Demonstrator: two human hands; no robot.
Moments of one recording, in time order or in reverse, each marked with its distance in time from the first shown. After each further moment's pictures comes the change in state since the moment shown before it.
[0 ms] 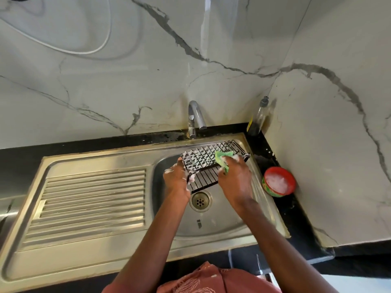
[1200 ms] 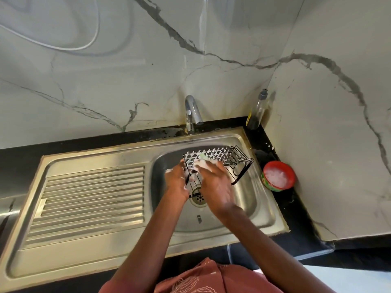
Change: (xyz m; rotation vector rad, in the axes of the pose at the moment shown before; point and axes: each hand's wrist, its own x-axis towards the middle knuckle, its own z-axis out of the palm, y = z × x) left_hand -0.007 -0.004 0.000 0.044 -0.031 -0.093; right_hand -0.038 -0.022 0.027 0.010 -0.002 -0.349
